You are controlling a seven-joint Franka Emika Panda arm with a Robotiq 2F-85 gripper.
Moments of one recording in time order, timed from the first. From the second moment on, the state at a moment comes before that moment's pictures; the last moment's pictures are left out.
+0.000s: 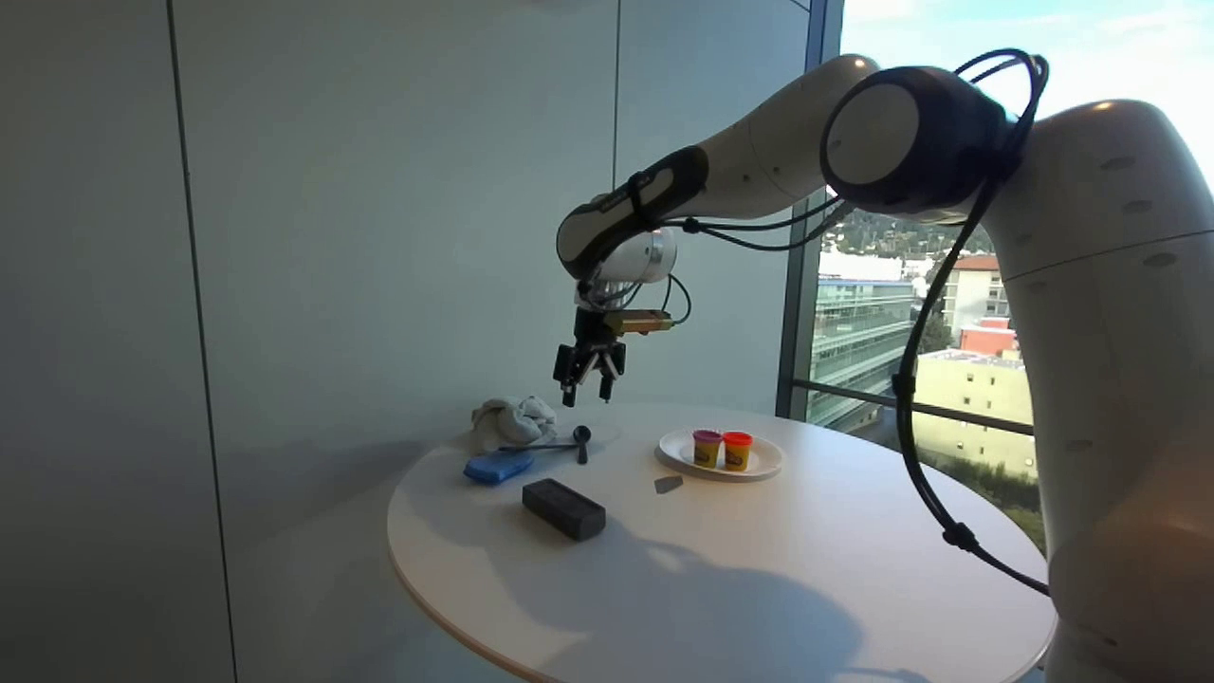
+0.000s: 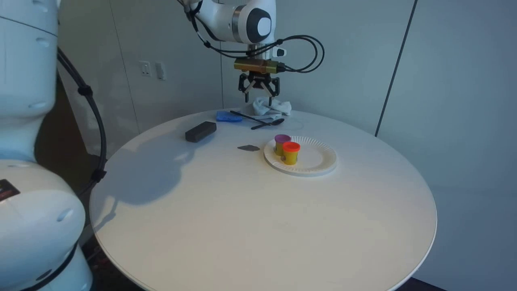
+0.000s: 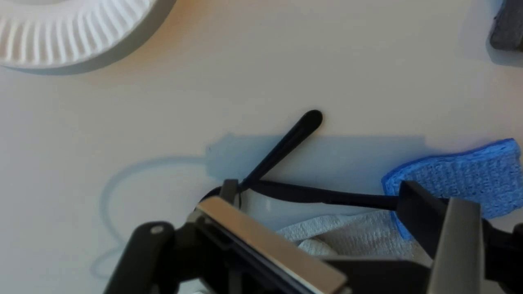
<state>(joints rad) -0.08 0.32 -0.03 -1.62 0.05 2.06 -0.25</state>
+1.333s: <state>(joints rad) -0.03 0.66 -0.08 -1.18 0.01 1.77 0.37</state>
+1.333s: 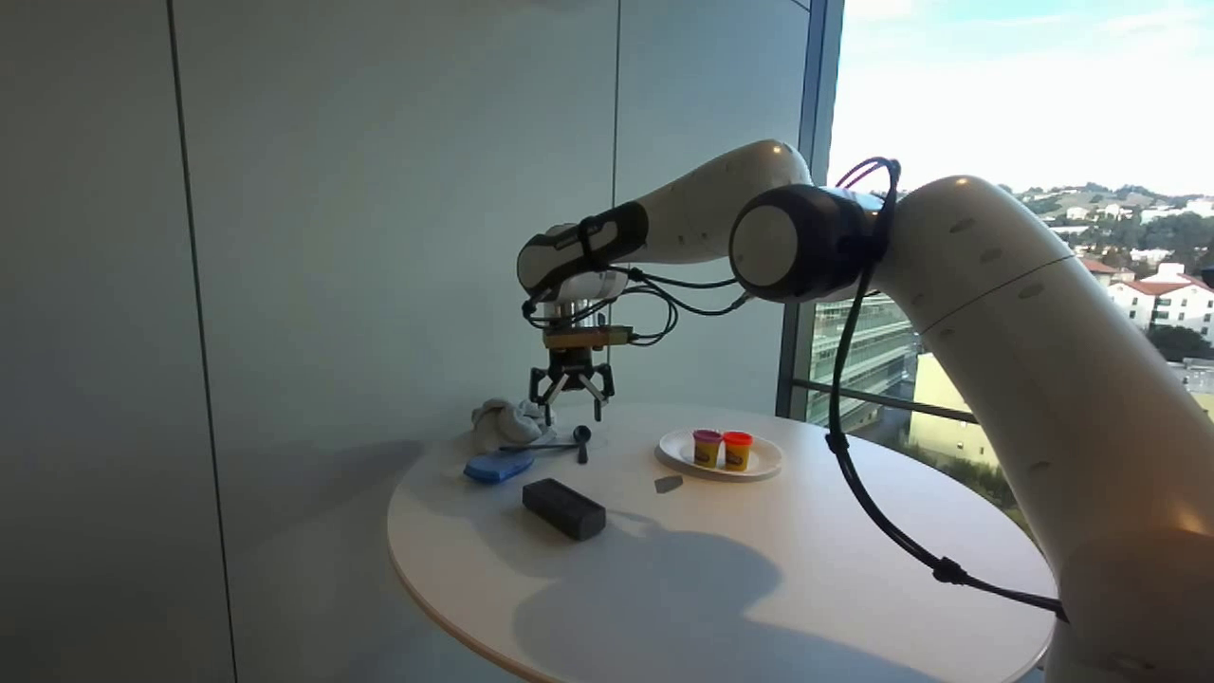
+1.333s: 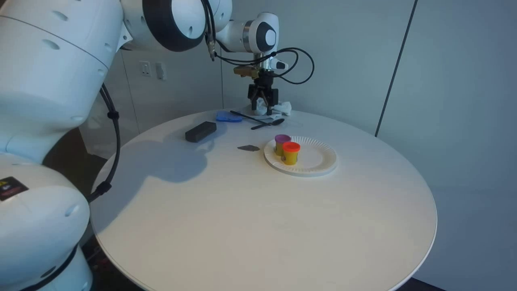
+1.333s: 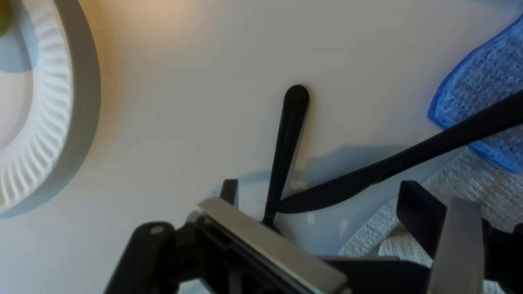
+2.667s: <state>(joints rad) -0.07 0.73 -0.07 -1.18 0.08 1.82 0.35</state>
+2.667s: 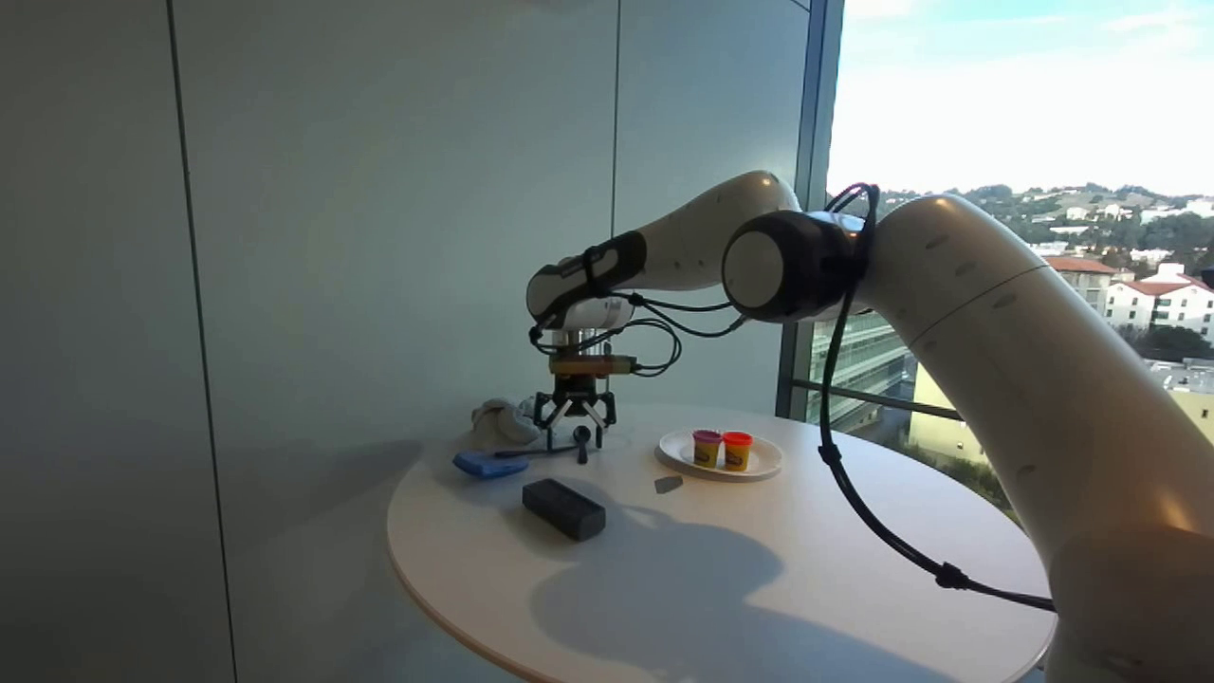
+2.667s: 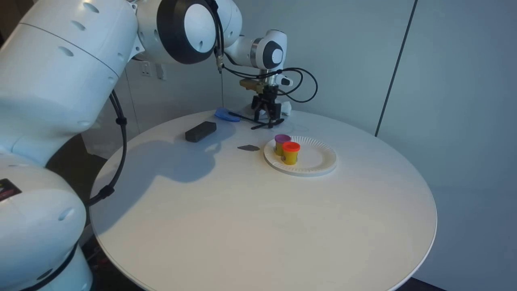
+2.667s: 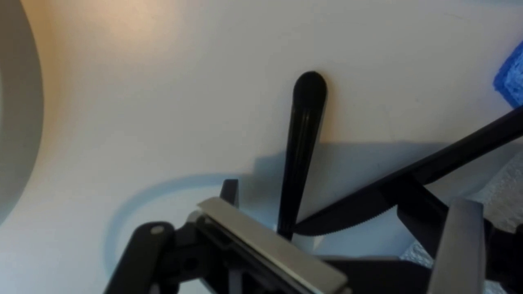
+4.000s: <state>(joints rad) -0.07 0.74 -0.07 -1.17 0.08 1.87 0.33</state>
